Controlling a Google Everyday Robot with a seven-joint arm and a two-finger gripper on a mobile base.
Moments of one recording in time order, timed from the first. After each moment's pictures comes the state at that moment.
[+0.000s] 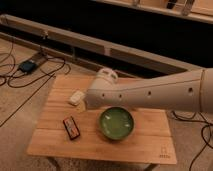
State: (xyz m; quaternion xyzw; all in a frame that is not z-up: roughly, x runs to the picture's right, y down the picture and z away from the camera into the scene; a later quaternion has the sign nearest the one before) arm -0.078 0.108 0.704 -0.22 0.00 0.54 0.81
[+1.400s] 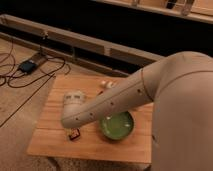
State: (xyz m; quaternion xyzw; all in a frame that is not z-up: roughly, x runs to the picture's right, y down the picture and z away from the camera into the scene) arm -0.147 0.187 0.740 -0.21 0.06 0.42 0.88
